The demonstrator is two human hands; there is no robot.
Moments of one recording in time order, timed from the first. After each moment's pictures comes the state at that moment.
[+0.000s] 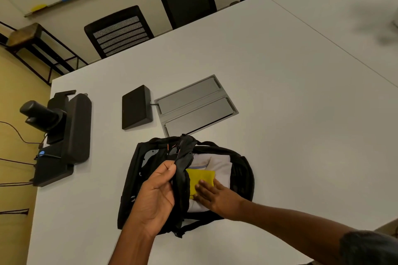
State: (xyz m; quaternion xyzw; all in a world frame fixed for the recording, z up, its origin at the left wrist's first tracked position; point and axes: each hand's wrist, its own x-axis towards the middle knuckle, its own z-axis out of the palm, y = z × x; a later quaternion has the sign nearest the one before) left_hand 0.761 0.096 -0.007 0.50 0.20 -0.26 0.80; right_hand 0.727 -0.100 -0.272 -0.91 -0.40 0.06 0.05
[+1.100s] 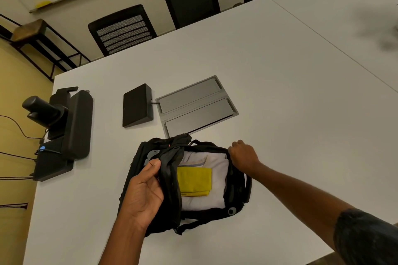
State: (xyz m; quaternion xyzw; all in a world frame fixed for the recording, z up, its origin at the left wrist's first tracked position) left_hand 0.773 0.108 -0.012 0.45 0.29 -0.17 0.83; right_hand 0.833 -0.190 -0.244 -0.99 -0.07 0.08 0.06
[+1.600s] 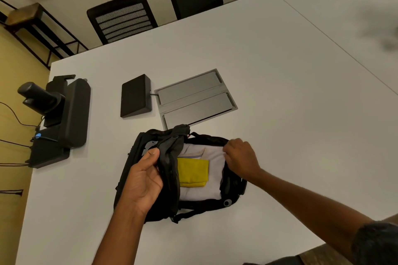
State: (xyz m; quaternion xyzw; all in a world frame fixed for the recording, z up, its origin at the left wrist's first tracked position) left_hand 0.776 0.106 -0.019 0.44 0.28 -0.16 0.84; right_hand 0.799 -0.180 -0.233 -0.98 -0.08 -0.05 0.16
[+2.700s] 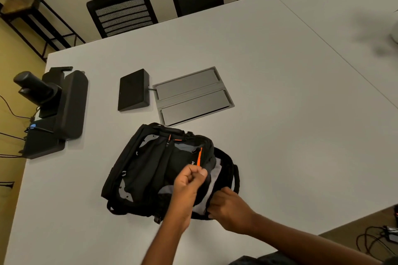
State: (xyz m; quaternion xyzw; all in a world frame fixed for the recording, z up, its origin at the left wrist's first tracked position) left_hand 0.696 0.039 -0.097 0.67 0.16 -0.19 0.69; right_hand 0.644 -0.135 -0.226 -0.92 -0.35 -0.02 0.18
